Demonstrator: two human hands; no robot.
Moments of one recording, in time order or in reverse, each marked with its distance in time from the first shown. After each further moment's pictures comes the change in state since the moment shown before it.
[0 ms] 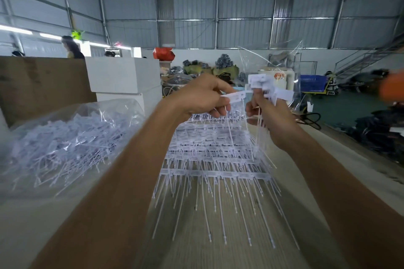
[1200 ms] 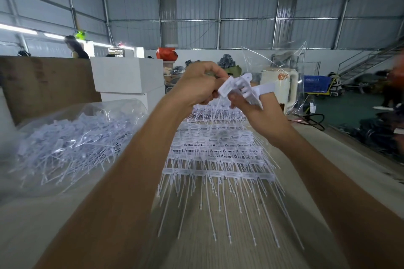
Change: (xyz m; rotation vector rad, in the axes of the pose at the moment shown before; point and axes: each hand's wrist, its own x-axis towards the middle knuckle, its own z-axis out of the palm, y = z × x) left_hand 0.005 -0.001 -0.010 -0.225 0.294 -0.020; right_hand -0.017 -0.011 0.027 -0.321 -0.176 -0.506
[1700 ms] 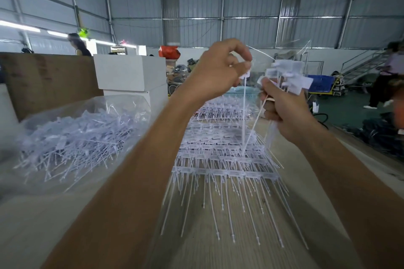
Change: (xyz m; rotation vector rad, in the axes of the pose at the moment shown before) left_hand -0.010 0.026 0.009 0.163 -0.016 0.293; right_hand 0.018 0.008 -0.024 0.548 0.262 0.501
